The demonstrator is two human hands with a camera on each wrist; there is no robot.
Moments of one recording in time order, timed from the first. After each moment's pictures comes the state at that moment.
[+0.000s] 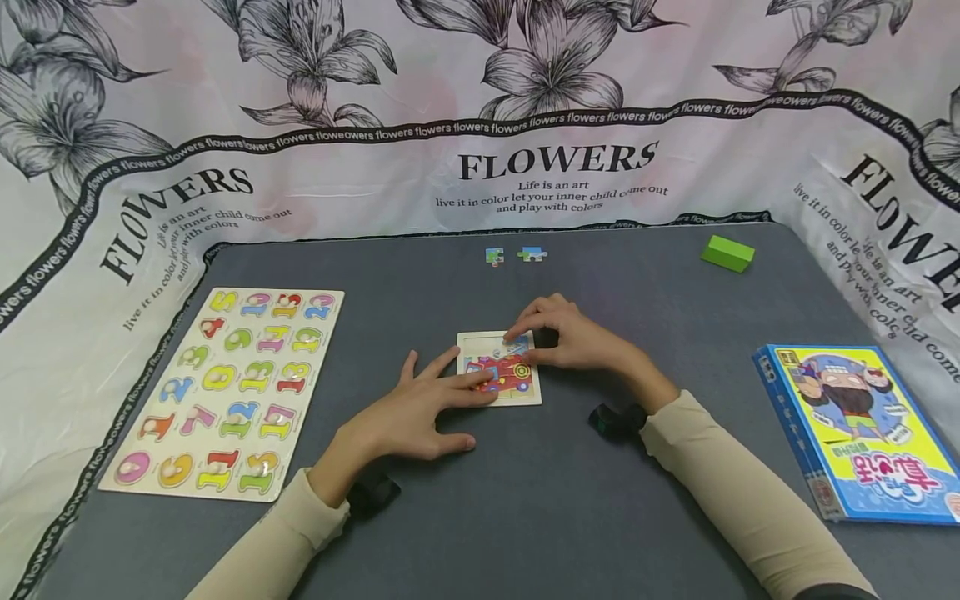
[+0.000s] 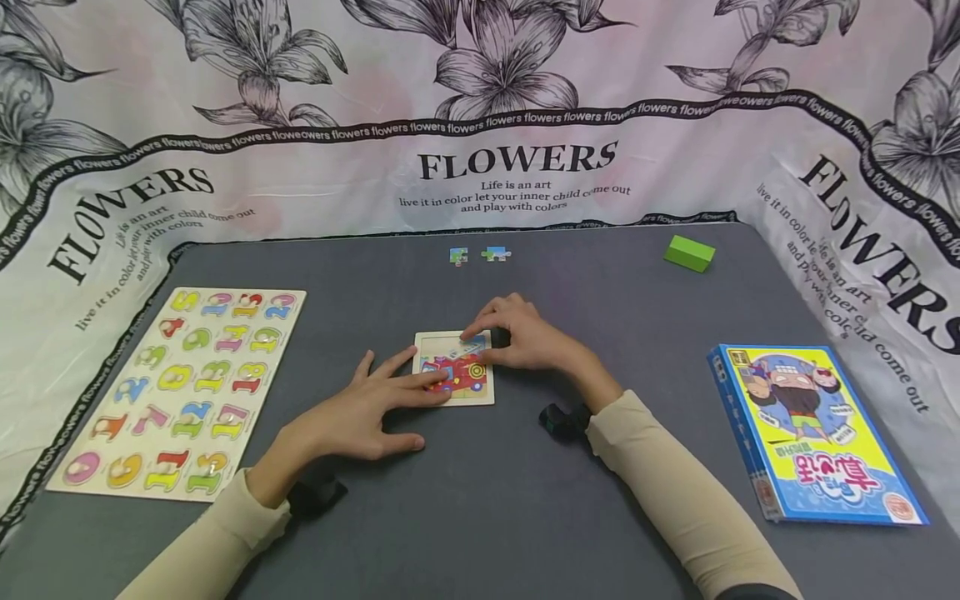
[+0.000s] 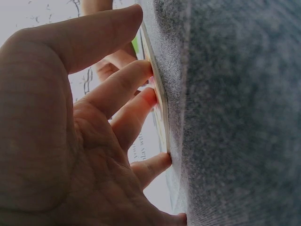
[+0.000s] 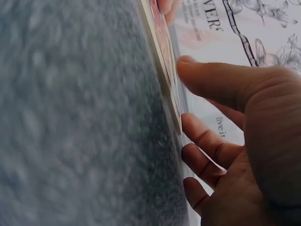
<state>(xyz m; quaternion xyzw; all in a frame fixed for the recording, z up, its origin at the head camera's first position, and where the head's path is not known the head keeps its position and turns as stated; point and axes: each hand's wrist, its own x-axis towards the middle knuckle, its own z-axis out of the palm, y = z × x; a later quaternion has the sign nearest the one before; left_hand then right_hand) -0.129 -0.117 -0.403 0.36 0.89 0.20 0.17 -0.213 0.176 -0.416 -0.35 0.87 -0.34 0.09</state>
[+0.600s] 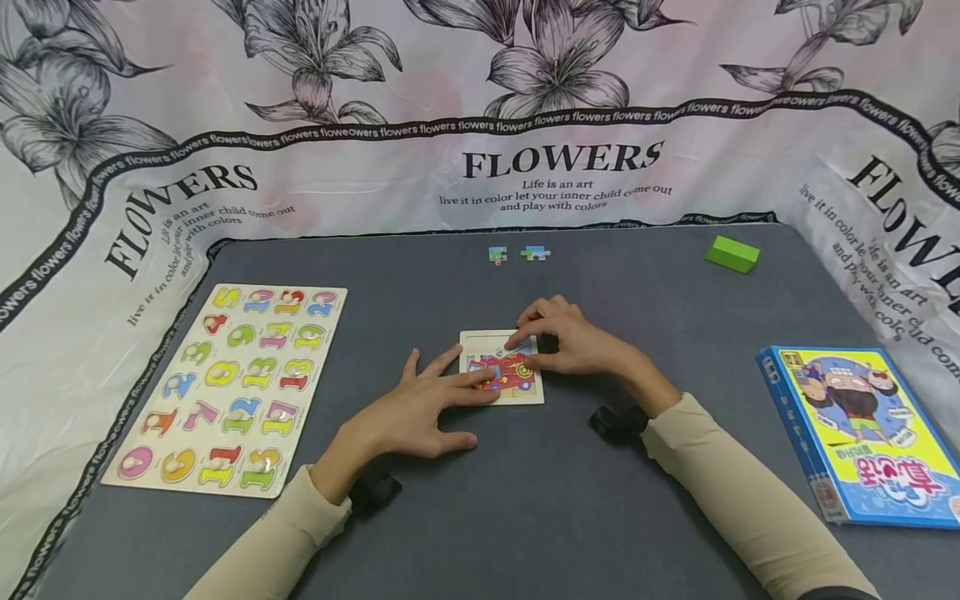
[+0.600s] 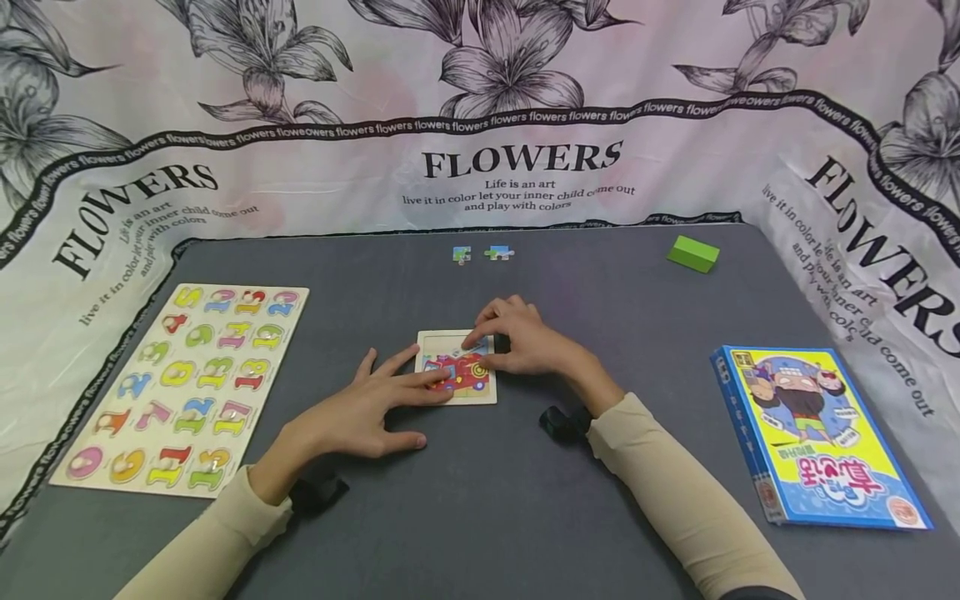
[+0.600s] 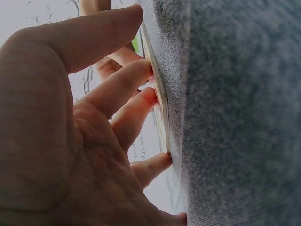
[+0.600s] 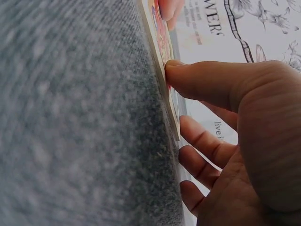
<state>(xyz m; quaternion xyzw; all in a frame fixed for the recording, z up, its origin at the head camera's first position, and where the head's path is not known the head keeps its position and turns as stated) -0.129 -0.117 -0.402 0.36 0.90 0.19 0.17 -0.208 0.171 -0.416 -0.36 0.88 -0.30 0.08</state>
